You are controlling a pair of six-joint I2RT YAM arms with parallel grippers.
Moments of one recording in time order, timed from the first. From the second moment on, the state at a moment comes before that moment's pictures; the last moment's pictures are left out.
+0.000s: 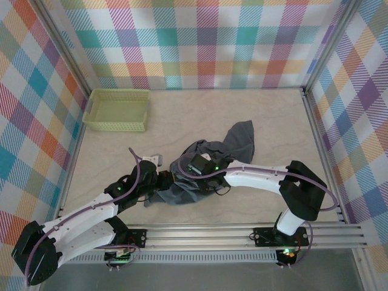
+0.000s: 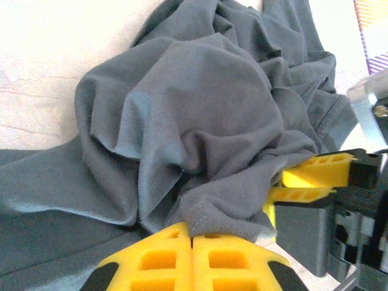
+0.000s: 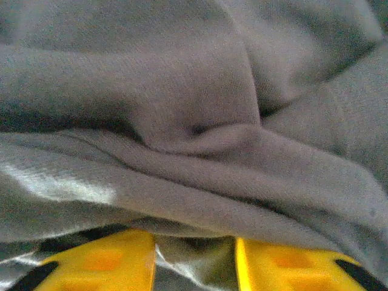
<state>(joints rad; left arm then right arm) -0.71 0.88 0.44 -0.22 0.04 -0.82 1.03 1.64 1.04 -0.62 0.25 0.58</state>
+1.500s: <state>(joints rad) -1.02 1.21 0.89 -0.58 -0.18 -0.95 1.03 1.15 0.71 -0.32 0.16 0.45</state>
